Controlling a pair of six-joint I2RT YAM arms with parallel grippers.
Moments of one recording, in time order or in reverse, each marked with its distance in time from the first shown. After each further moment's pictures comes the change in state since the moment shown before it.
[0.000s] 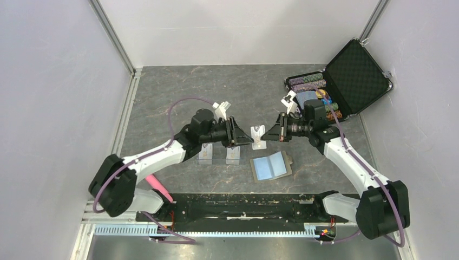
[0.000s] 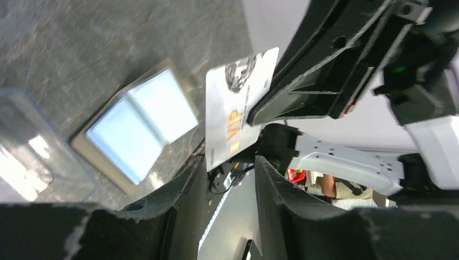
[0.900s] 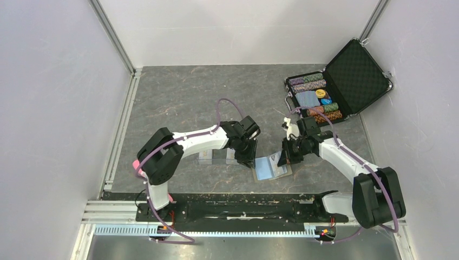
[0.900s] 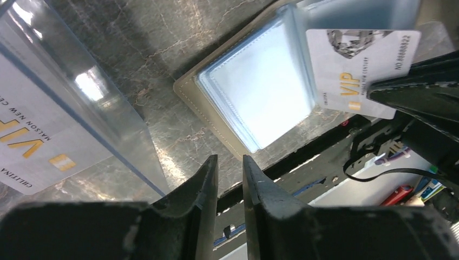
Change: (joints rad) left arm -0.235 0.520 0.509 -0.857 -0.283 0.291; right arm -0.019 0.098 -0.103 -0.473 0.401 -0.431
